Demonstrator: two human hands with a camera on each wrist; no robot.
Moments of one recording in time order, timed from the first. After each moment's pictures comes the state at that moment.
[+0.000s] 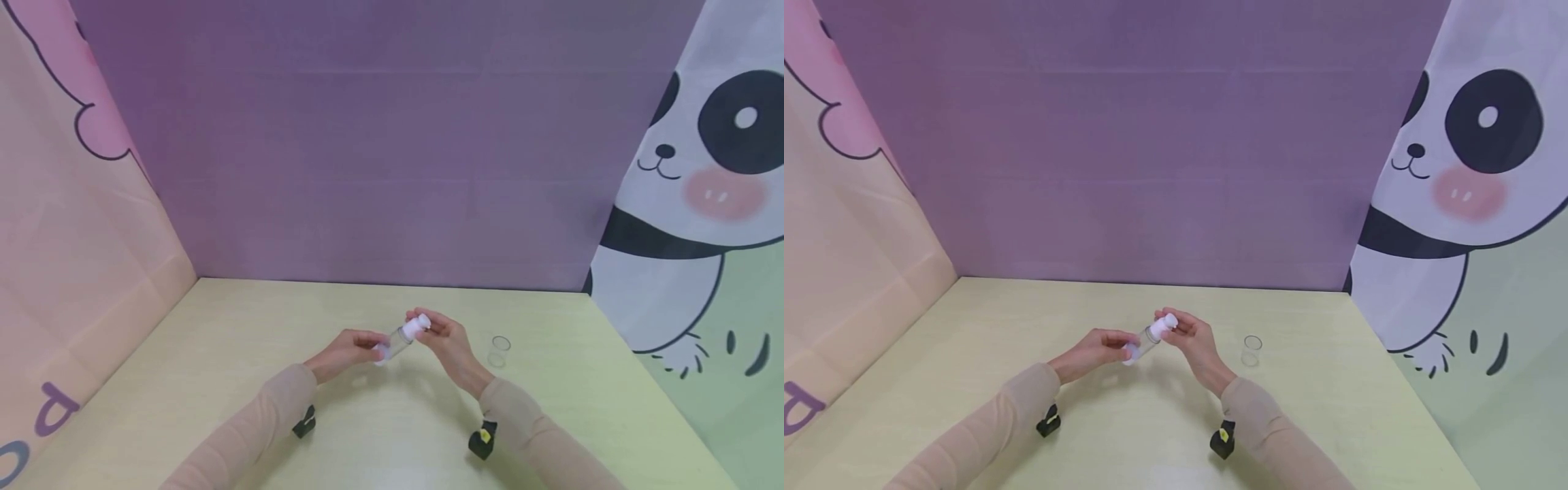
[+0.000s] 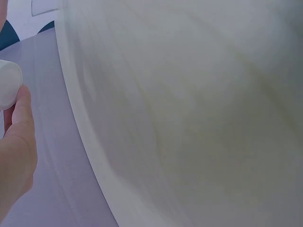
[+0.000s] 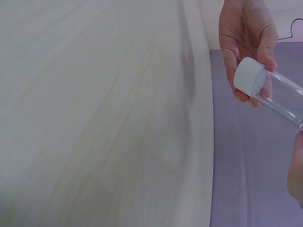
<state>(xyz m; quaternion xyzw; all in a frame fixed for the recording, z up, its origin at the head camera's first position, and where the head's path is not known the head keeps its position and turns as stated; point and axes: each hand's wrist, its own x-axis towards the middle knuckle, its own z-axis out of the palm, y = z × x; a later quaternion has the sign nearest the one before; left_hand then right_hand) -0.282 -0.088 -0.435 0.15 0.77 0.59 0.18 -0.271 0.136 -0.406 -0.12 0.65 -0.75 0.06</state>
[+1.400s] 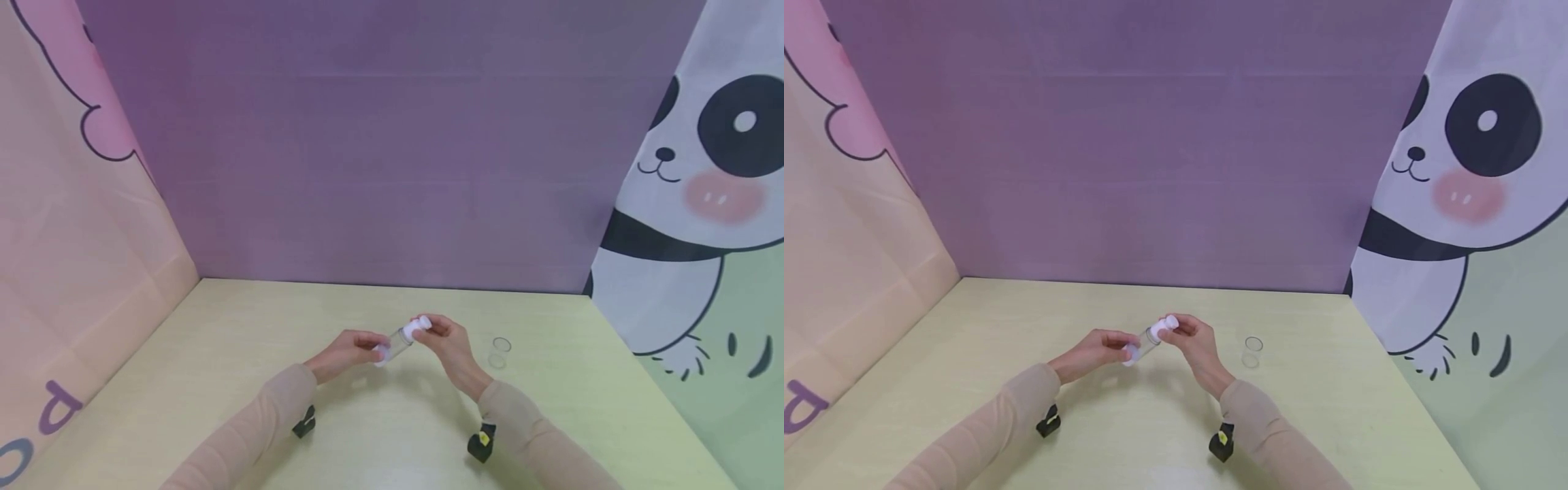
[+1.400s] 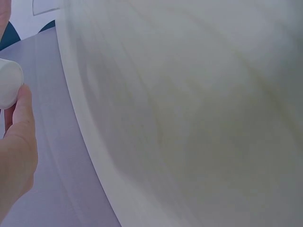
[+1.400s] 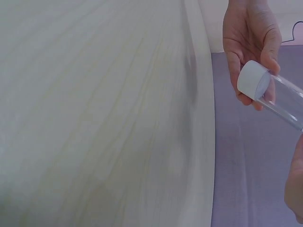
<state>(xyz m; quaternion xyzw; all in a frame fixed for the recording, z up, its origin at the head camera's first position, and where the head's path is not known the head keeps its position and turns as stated) -0.278 -0.090 -0.431 0.15 0.78 0.58 0.17 -0.274 0.131 -0.413 -0.05 0.68 -0.73 0.01</state>
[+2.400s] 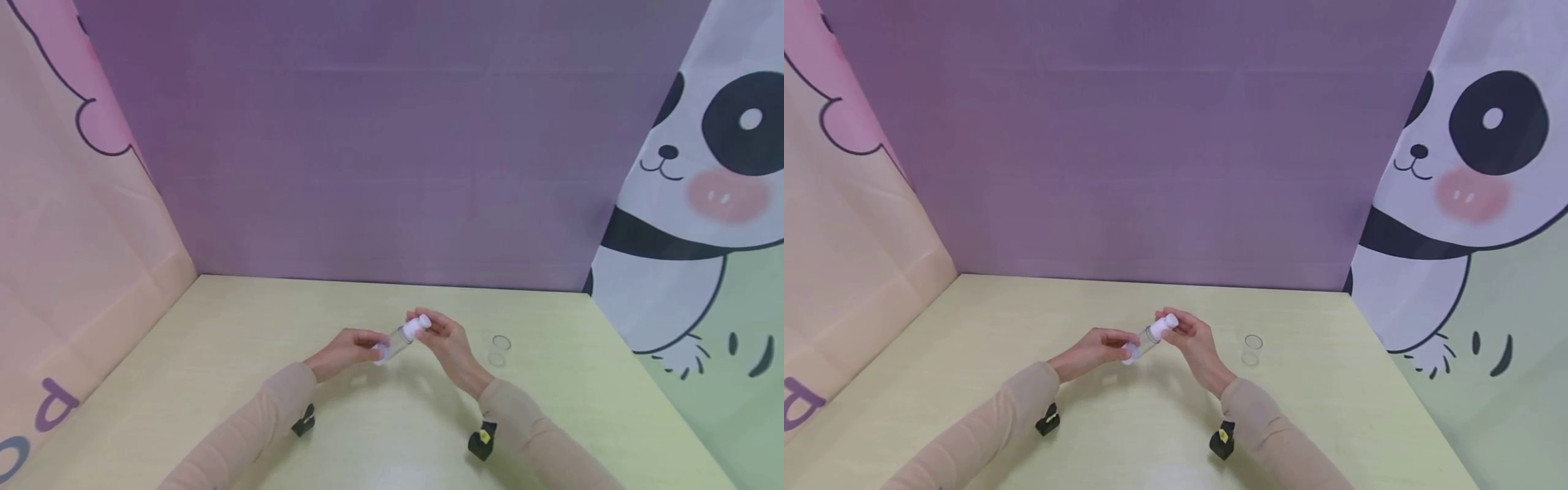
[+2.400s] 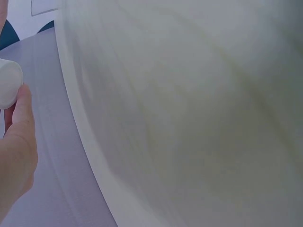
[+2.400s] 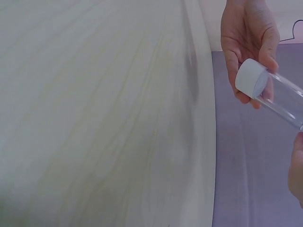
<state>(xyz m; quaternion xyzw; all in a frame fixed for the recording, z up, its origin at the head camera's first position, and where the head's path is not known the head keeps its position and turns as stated) -0.282 -0.091 -0.436 0.16 0.78 0.58 0.18 -0.267 0.134 -0.408 -0.14 0.61 -0.77 0.07</state>
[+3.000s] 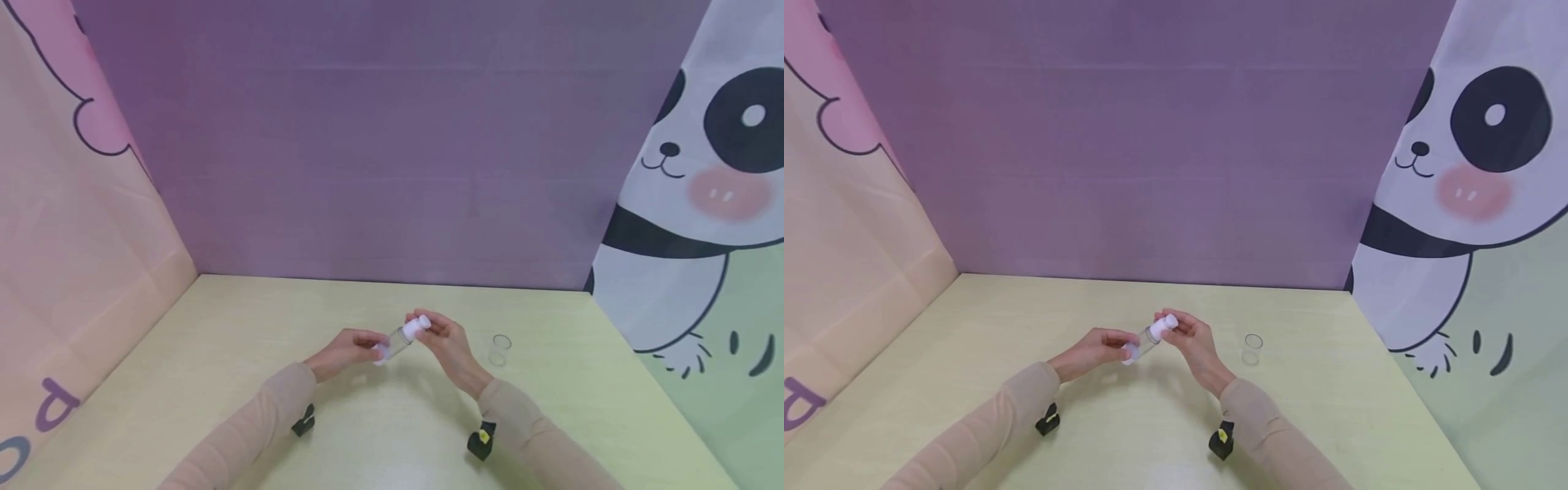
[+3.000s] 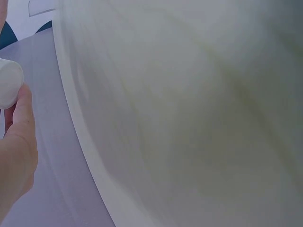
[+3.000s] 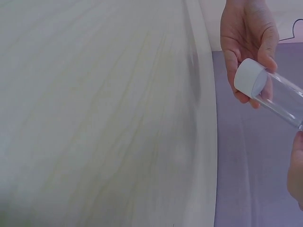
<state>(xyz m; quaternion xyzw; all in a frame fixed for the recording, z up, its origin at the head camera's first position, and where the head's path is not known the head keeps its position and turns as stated) -0.281 -0.090 -0.438 0.16 0.77 0.59 0.18 -0.269 0.136 -0.411 -0.12 0.64 -0.76 0.07</state>
